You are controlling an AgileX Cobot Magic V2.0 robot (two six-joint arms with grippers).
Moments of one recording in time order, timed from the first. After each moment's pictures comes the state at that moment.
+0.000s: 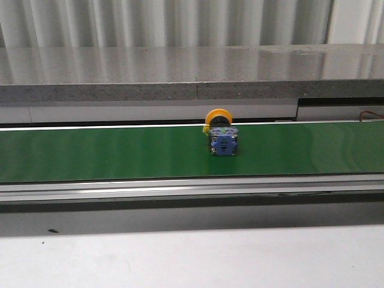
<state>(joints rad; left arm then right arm) 0.06 0.49 -0.64 0.06 0.74 0.02 0.21 0.18 -0.39 0.02 0.57 0.06</state>
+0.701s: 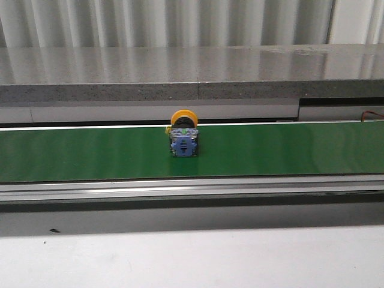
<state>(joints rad) 0.06 0.81 -0.88 -0.23 0.93 0.03 0.21 0.18 -0.39 0.02 0.57 0.06</state>
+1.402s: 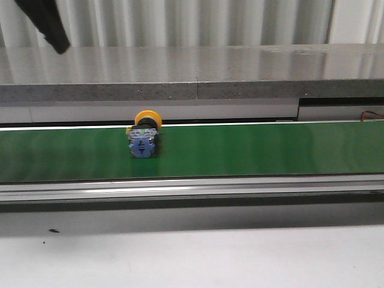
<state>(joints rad) -0.30 1.47 -1.29 -0.25 1.16 -0.23 0.21 0.18 -0.39 0.02 0.57 0.06</state>
